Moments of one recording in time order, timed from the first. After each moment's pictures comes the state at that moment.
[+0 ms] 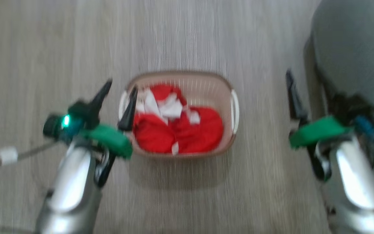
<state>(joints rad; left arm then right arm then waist) -0.43 0.07 -0.20 0.44 -0.16 -0.13 -0.25 -0.37 -0.06 0.01 0.32 0.05 0.13 -0.25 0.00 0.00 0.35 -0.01</state>
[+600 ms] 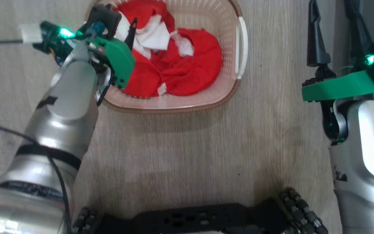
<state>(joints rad) -1.03 0.05 -0.38 0.98 -0.03 -0.08 -0.16 -0.55 -0.06 -0.01 0.18 0.11 0.13 -0.26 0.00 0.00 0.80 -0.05</state>
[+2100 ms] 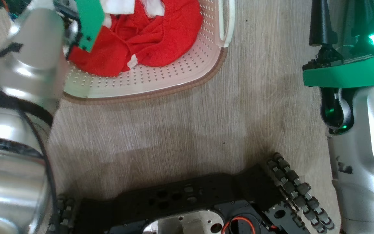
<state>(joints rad) -1.34 0.09 -0.47 1.29 -0.01 -0.10 0.05 -0.61 -0.06 0.04 0.10 0.29 0.13 -0.26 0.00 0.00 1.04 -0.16</state>
